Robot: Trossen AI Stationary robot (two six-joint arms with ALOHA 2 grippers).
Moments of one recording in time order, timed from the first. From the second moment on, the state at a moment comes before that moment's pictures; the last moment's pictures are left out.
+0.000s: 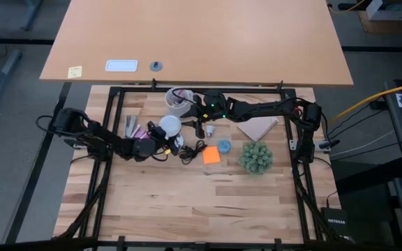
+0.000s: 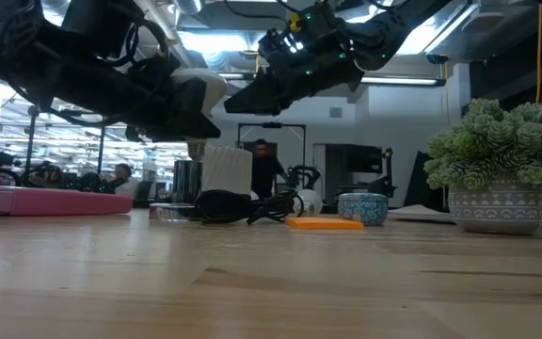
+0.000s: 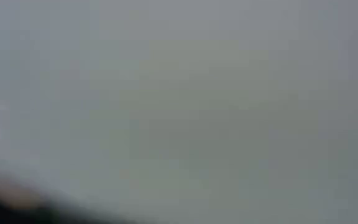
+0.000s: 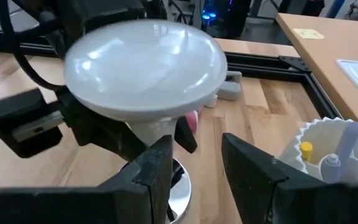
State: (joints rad) left arm -0.13 1.55 0.36 0.96 -0.92 -0.23; right arm -0.29 1.88 1.26 0.24 -0.35 -0.22
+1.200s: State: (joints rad) left arm -0.18 1.48 0.36 0.79 -0.97 -0.33; right arm -0.29 1.88 1.26 0.30 -0.33 -0.21
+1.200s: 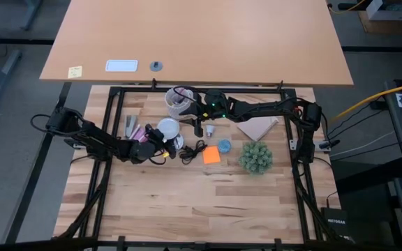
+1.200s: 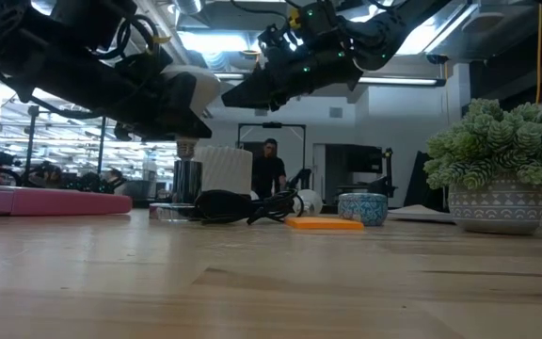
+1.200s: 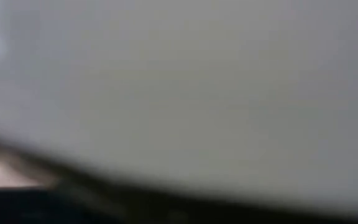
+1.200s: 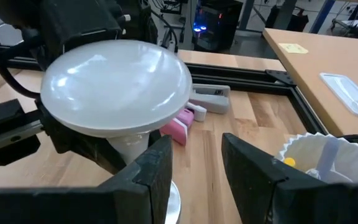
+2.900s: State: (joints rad) left arm -0.17 1.61 0.36 0.88 -0.97 -0.36; right arm -0.17 1.95 1.26 0.46 -0.26 -0.27
